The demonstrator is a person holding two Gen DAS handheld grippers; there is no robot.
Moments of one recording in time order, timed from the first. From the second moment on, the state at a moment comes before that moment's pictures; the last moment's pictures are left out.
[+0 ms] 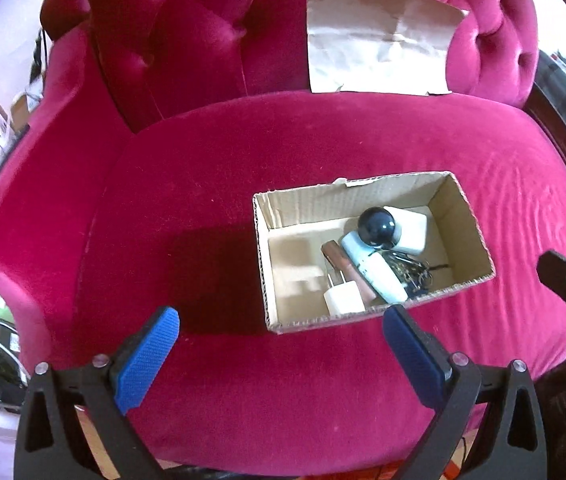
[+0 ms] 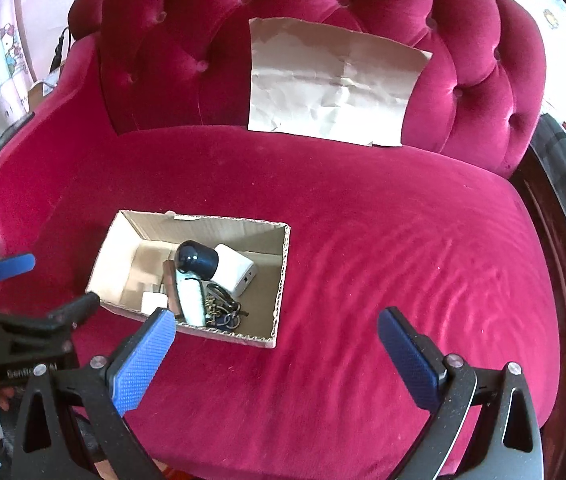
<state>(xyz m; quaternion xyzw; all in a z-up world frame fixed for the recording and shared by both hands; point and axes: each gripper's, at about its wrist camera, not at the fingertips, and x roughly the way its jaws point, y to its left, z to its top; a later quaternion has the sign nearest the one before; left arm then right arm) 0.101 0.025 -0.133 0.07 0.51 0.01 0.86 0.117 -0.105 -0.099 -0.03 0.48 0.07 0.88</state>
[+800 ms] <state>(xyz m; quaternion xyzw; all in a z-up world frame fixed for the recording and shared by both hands) 0.027 -0.005 -0.079 0.06 0.48 0.00 0.88 0.051 -0.106 -0.054 -0.01 0.46 0.06 0.88</state>
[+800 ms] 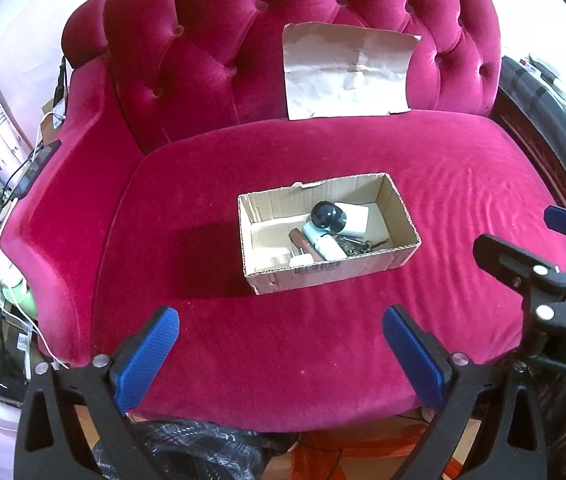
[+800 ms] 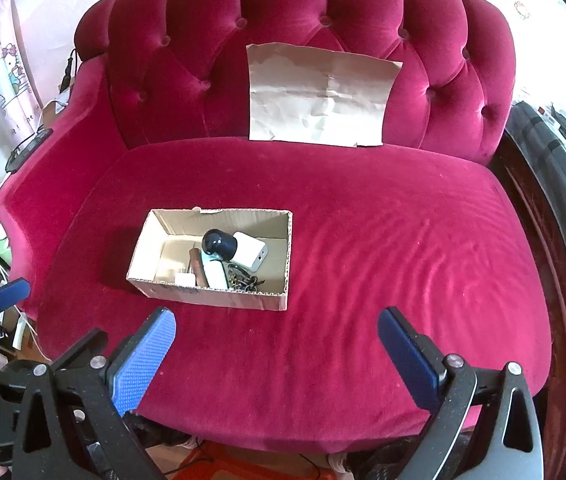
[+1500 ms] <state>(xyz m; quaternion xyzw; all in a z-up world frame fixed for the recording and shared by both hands) 0.020 -0.010 -0.070 0.06 0.47 -0.01 0.88 0.042 -0.107 -0.050 0.00 0.46 0.06 0.89</state>
